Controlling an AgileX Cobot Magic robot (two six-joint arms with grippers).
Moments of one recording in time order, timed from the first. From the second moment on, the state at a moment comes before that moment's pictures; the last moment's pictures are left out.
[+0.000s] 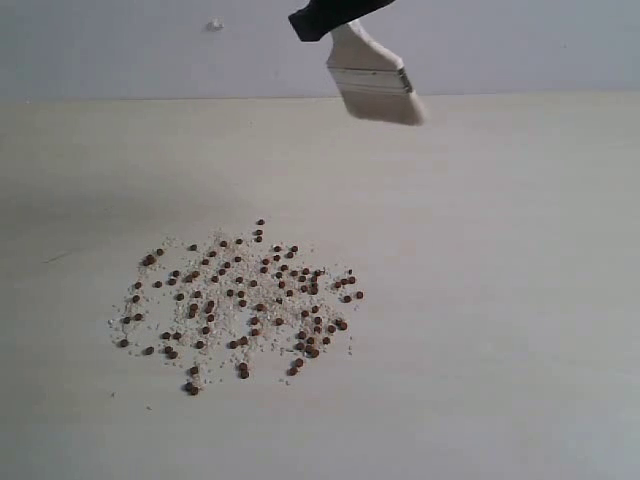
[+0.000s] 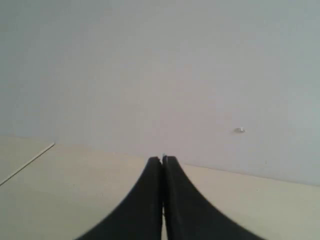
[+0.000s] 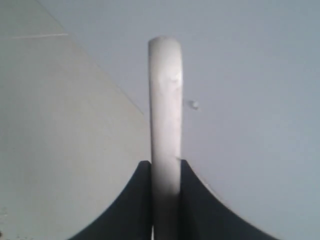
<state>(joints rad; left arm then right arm) -0.05 0.24 0.00 0.12 -0.24 -0.28 0.46 1.72 -1.34 -1.75 -0.24 1.34</state>
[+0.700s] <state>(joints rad) -0.05 0.01 0.00 0.14 0.15 -0.45 0.65 1.49 -1.13 -1.74 0.57 1.21</state>
